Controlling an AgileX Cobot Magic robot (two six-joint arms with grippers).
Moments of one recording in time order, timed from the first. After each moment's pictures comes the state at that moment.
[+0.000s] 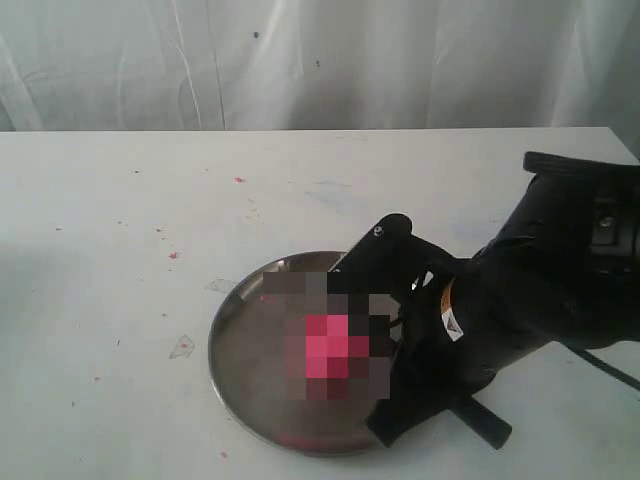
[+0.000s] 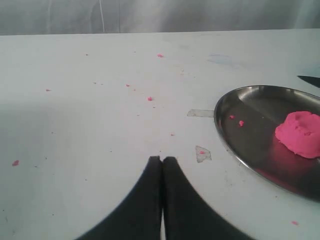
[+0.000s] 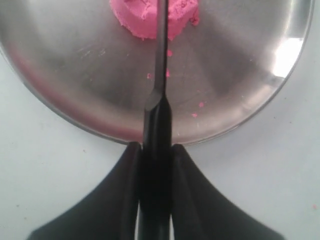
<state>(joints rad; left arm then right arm) -0.15 0.00 0.02 -0.23 0.29 0.13 0.81 1.43 -0.82 -0.20 0.70 0.11</state>
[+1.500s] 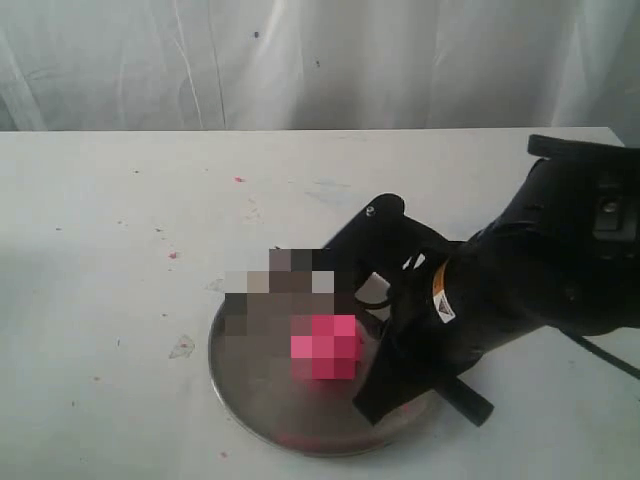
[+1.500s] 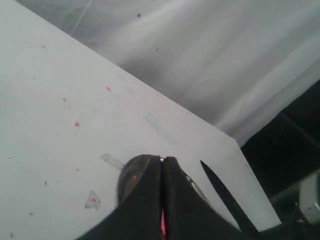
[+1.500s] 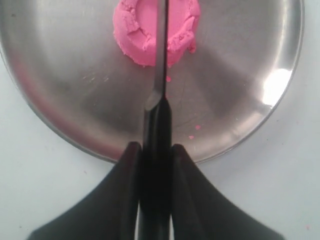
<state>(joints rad) -0.15 0.00 -0.11 -0.42 0.28 -0.33 0.81 1.43 -0.85 -0.21 0.66 0.10</state>
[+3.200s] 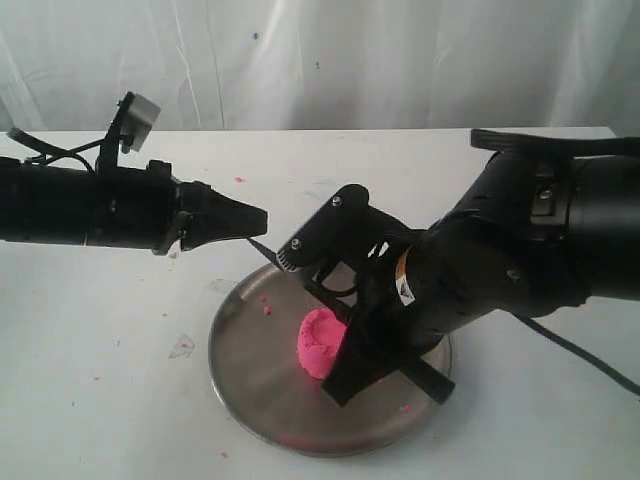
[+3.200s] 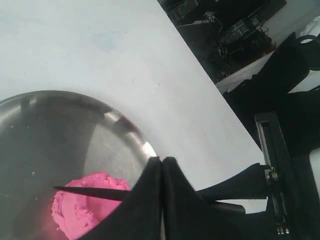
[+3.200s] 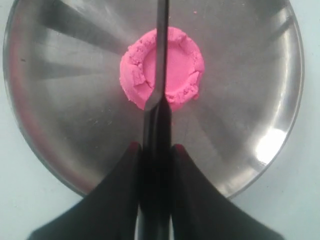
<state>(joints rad) -0.16 1.62 -0.84 -1.68 0.93 1.43 0.81 1.51 -0.91 -0.20 0.59 0.05</state>
